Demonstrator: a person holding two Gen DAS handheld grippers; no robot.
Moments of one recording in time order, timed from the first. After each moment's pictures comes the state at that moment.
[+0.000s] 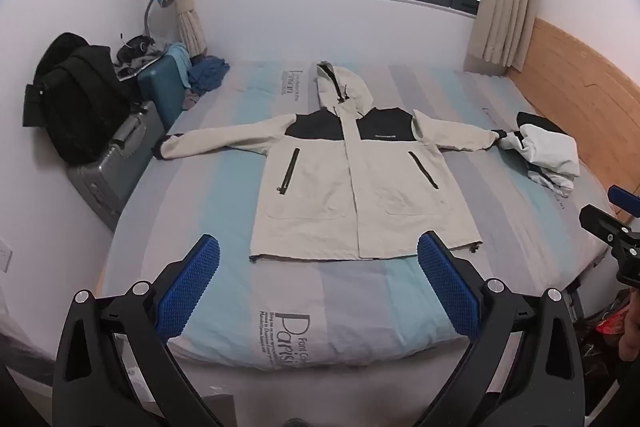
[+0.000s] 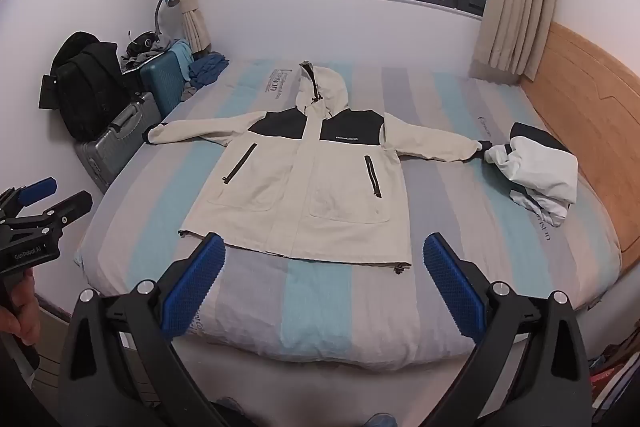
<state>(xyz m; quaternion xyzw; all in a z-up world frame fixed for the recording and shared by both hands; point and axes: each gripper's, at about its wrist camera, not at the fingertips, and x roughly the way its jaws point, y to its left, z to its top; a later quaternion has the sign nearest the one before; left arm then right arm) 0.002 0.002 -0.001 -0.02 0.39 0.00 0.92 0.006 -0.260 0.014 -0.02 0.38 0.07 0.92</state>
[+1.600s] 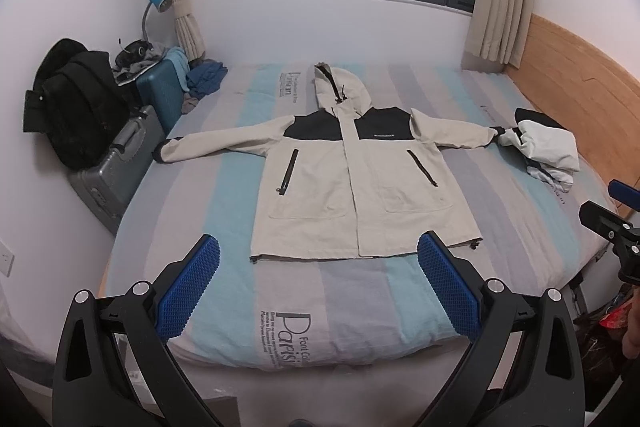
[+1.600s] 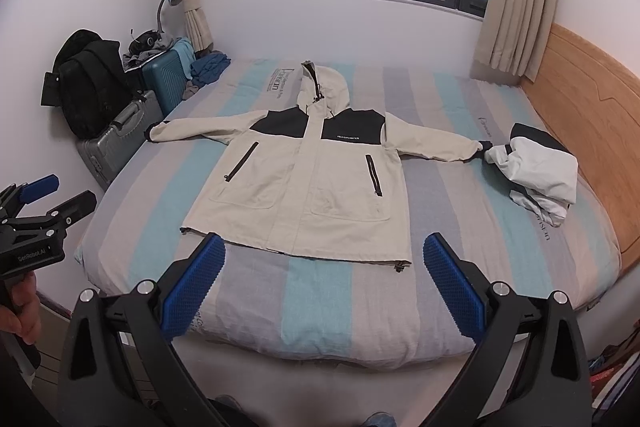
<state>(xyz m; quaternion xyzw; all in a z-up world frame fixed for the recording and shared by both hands) -0.005 -0.004 -0.001 0.02 0.37 0.01 0.93 -0.003 -0.260 0.015 -0.02 0.37 0.08 0.93</state>
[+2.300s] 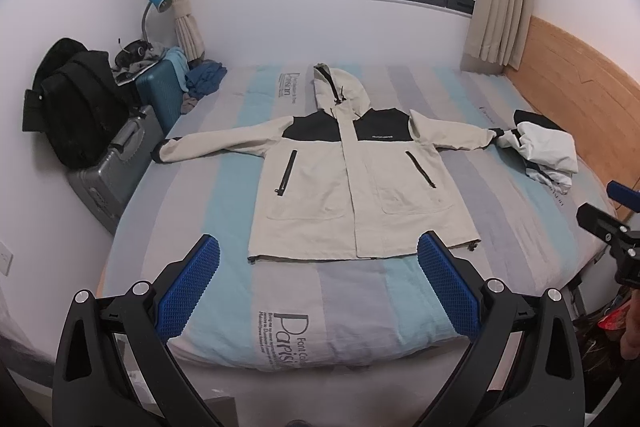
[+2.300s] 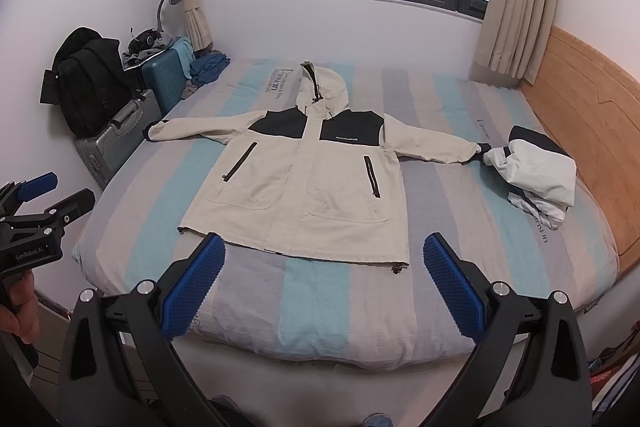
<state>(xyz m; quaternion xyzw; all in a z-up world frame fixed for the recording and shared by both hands) -0.005 -0.005 0.001 0.01 0.37 0.01 0.93 0.001 -0.259 0.014 -0.03 0.37 0.07 0.92</state>
